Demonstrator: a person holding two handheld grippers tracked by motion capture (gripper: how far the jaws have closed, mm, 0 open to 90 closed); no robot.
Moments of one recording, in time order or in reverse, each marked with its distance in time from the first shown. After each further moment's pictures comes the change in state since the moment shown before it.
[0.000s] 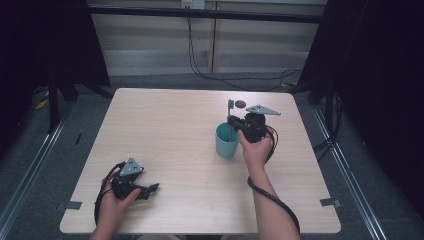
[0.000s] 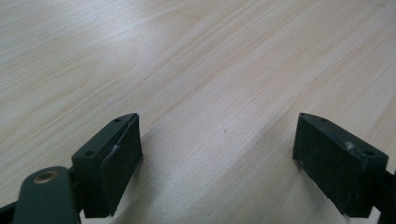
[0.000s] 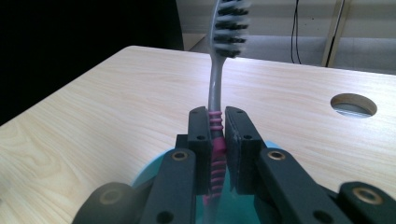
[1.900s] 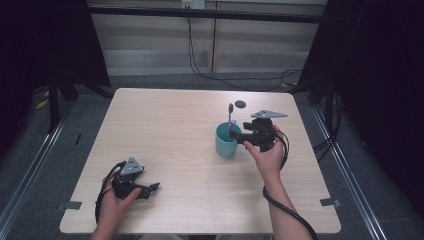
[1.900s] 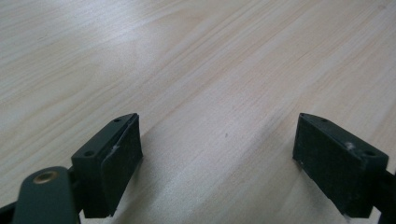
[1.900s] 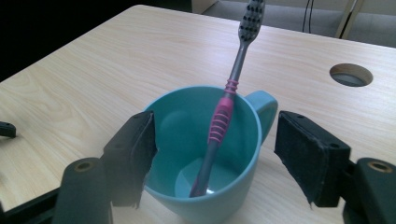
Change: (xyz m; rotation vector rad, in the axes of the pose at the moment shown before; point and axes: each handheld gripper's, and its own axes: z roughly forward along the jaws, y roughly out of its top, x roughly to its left) left arm 0.002 0.002 0.001 0.004 -0.007 0.012; right arm -0.007 -0.004 -0.029 0.138 0.034 -0.069
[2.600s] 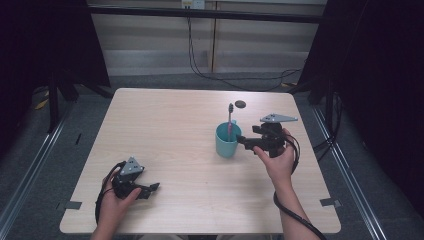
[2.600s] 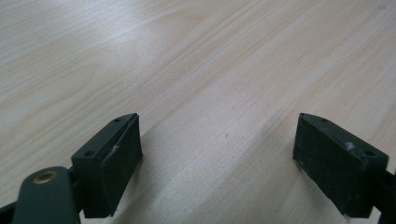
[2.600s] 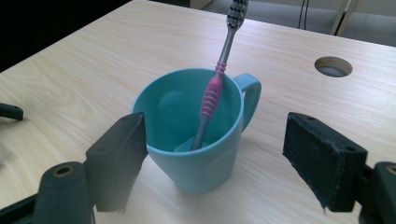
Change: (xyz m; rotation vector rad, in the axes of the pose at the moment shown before) left arm 0.000 0.000 0.000 -0.002 0.000 0.002; right arm -0.004 -0.008 -0.028 0.011 -0.004 -0.018
